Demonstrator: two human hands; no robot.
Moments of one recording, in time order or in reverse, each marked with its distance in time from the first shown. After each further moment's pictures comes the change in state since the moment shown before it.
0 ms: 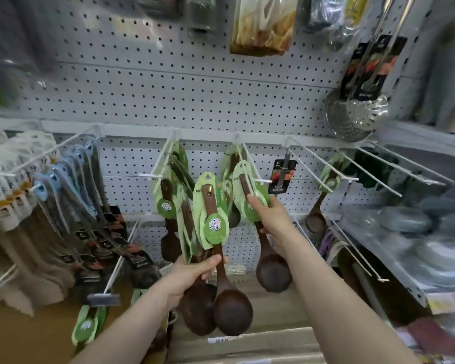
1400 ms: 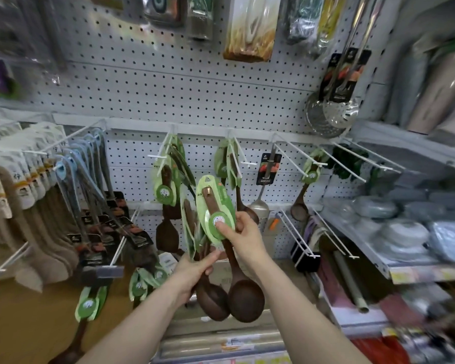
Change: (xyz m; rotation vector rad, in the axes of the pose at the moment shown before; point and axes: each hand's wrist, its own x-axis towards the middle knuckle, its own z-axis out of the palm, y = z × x) left_hand -0.039 -0.040 0.020 -0.129 0.112 0.022; right_hand -0.118 0.026 0.029 0.278 -0.154 -0.201
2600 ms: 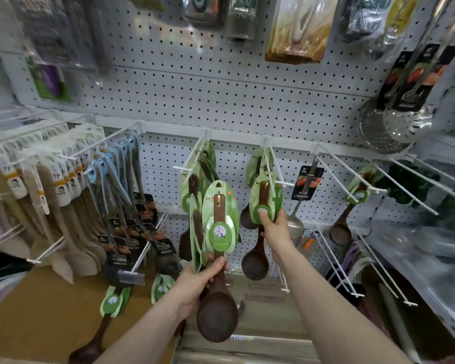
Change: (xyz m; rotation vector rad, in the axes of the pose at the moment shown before) left_hand 0.011 0.016 -0.020 -0.051 0.102 0.054; right_hand 0.102 0.017 -0.006 0.022 0.073 0.152
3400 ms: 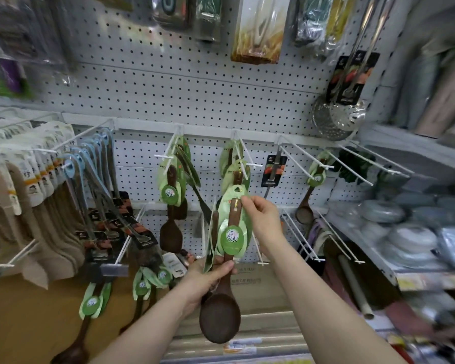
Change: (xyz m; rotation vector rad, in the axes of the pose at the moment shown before) left_hand -0.038 -0.019 0.031 0.177 -0.196 -0.048; right_hand -0.083 -0.037 -0.021 -0.088 0.062 -0.202
